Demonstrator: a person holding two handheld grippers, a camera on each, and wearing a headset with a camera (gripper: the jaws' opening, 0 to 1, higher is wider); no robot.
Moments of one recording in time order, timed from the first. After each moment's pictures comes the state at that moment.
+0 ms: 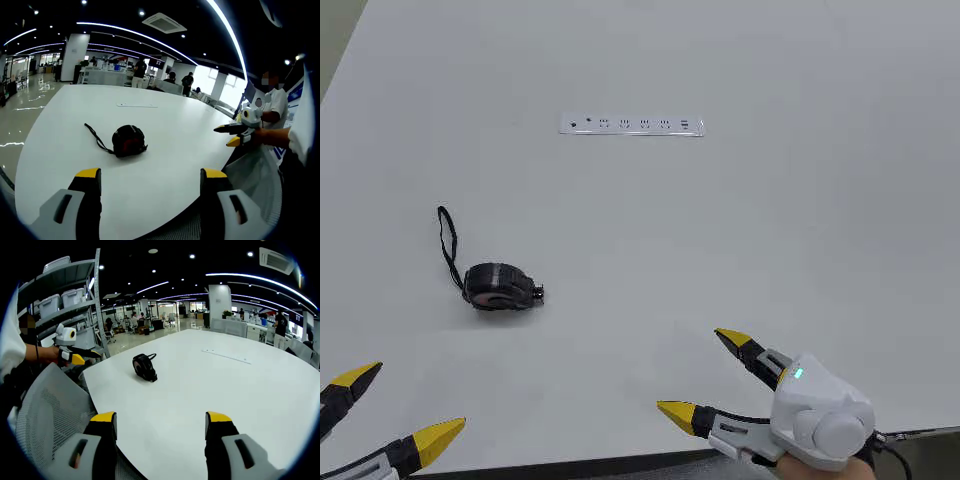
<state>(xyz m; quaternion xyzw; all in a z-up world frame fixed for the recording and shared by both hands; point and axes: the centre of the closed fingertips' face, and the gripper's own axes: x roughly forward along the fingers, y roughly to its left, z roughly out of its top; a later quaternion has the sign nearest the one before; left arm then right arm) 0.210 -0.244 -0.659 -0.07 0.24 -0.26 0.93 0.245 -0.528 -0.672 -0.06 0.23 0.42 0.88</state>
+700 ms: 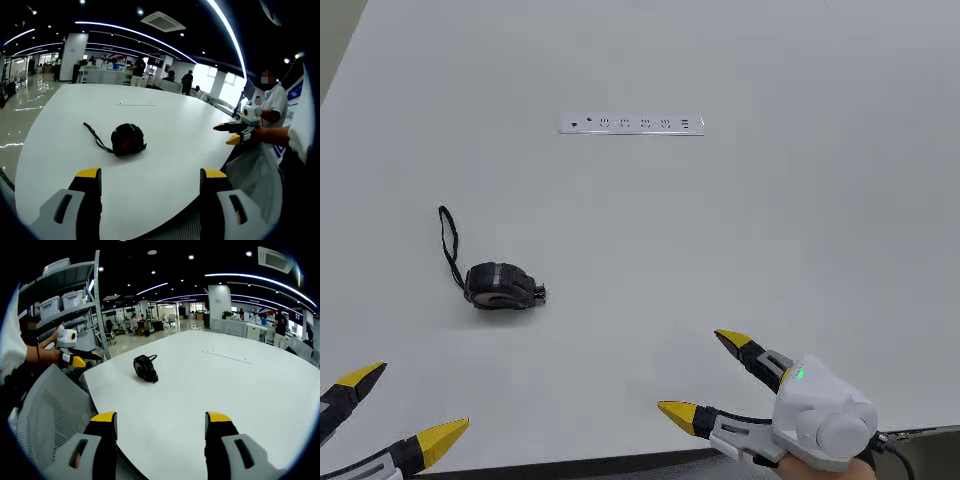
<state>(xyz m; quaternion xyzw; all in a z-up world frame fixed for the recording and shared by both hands) 0.209 -0.245 -0.662 -0.06 0.25 -0.26 0.93 0.244 -0.527 -0.670 -0.06 0.23 0.42 0.88</state>
